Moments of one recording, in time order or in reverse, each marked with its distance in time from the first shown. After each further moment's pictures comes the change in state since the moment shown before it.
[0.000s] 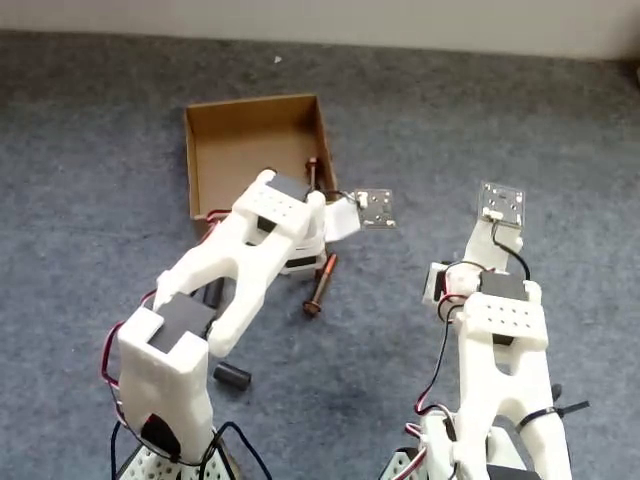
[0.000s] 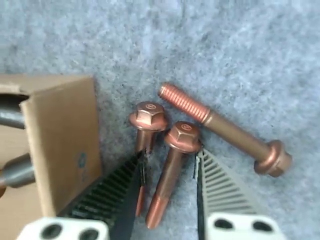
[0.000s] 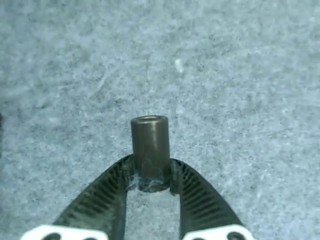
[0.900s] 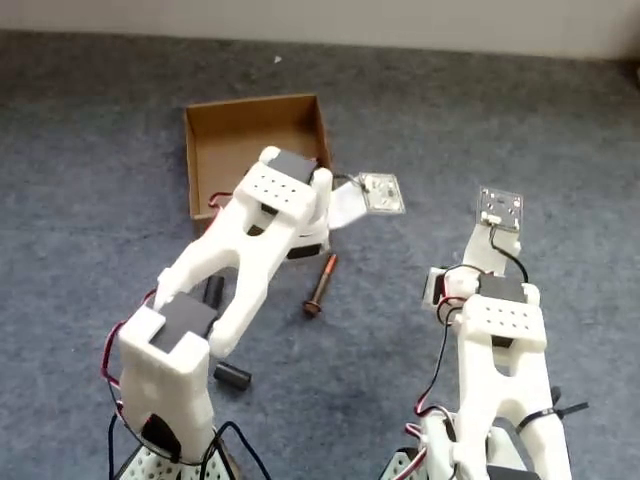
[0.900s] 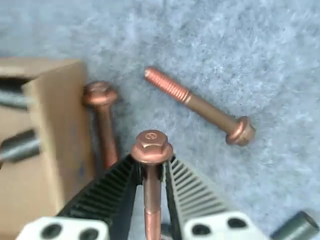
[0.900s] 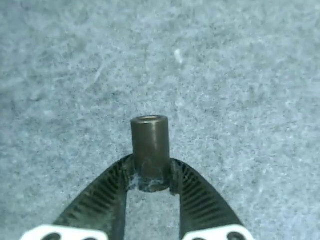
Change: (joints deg) left arm 0.4 -0.2 -12.0 17.1 3.1; right arm 0.0 0.0 1.4 0.0 0.0
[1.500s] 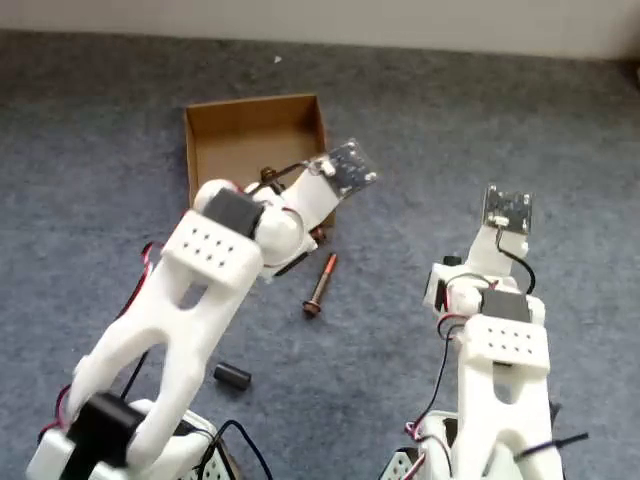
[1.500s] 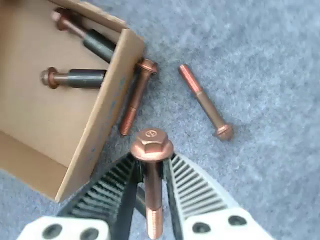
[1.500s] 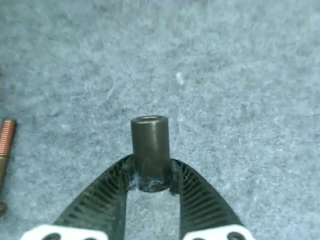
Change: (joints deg) left arm -0.1 -36.7 24.5 -7.7 23.0; right arm 0.0 -11.8 3.3 0.1 0.0
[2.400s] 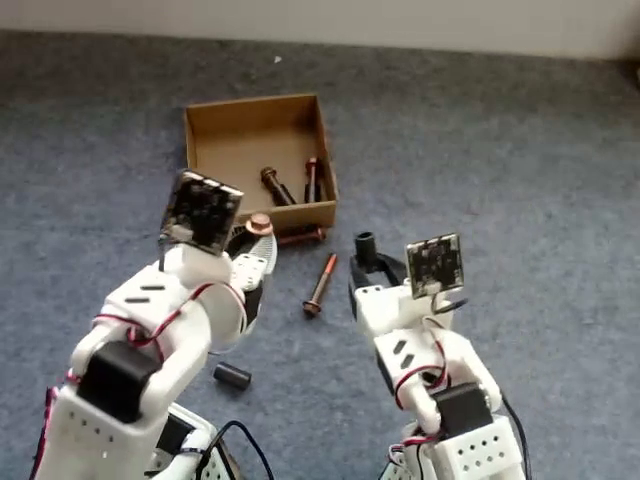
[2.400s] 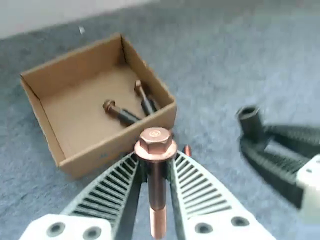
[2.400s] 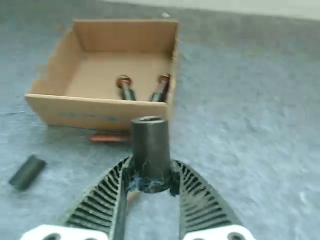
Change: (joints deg) left arm -0.2 -52.0 24.6 -9.5 32.4; right arm -28.2 -44.7 21.2 -11.8 0.0
